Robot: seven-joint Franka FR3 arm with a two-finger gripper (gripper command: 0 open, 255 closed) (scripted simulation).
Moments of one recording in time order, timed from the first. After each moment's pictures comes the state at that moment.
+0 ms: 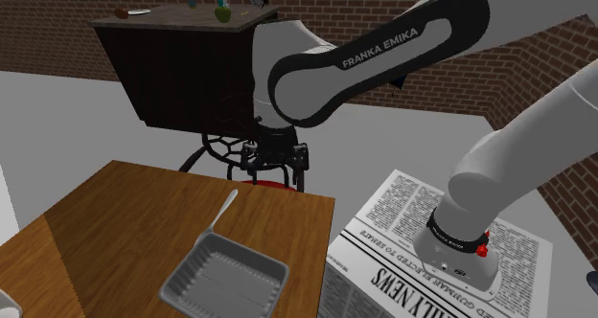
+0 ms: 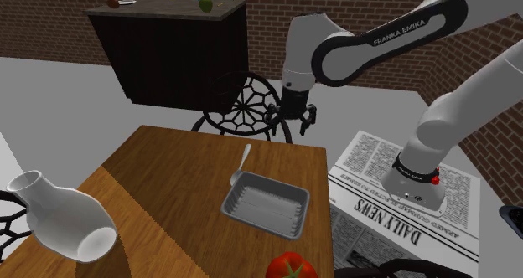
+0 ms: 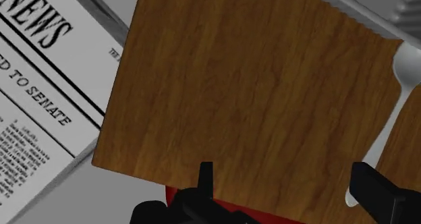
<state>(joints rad) -0.11 -0.35 0.70 -2.38 0.42 2.14 1.09</state>
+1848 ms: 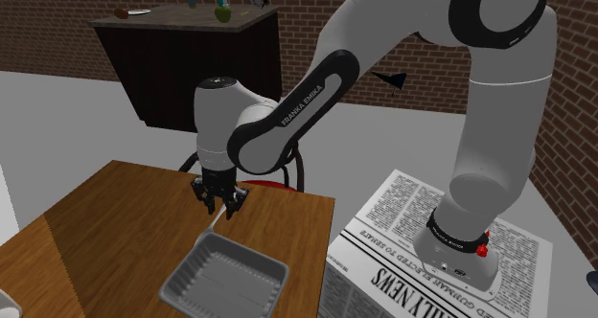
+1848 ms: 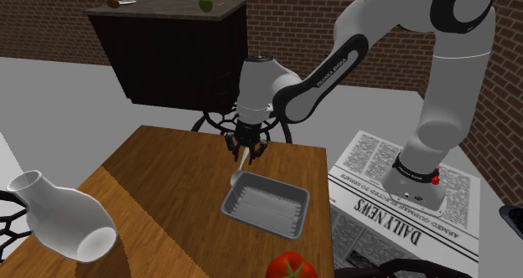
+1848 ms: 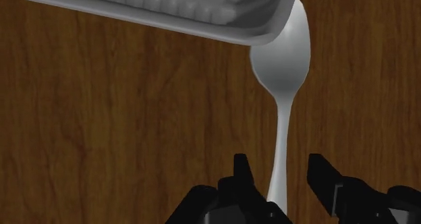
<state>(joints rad) -0.07 0.30 0.79 -2.10 -0.16 2.48 1.84</state>
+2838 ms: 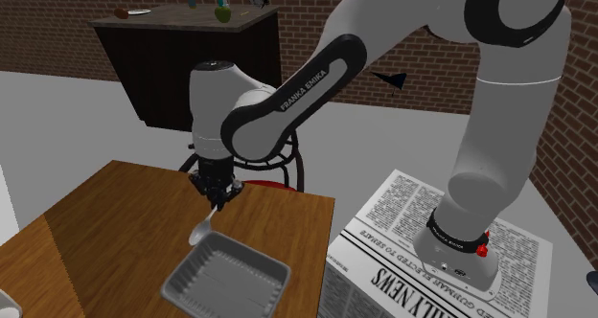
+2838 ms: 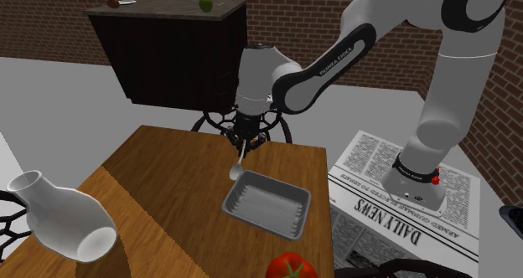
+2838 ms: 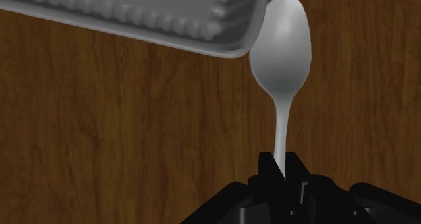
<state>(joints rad) -0.10 0.25 0.82 -2.07 -0.10 2.42 1.80</state>
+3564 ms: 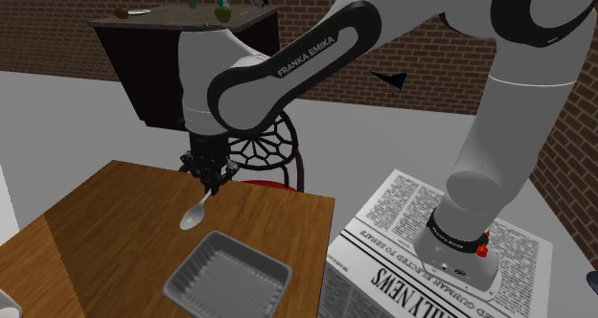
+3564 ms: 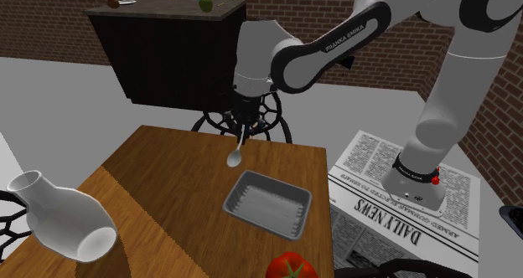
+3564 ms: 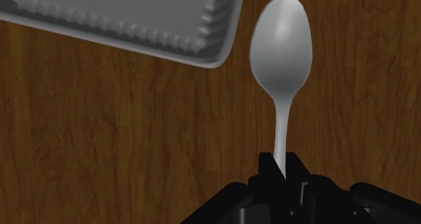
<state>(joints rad) -0.14 0.16 0.86 -2.00 0.00 2.28 1.75</state>
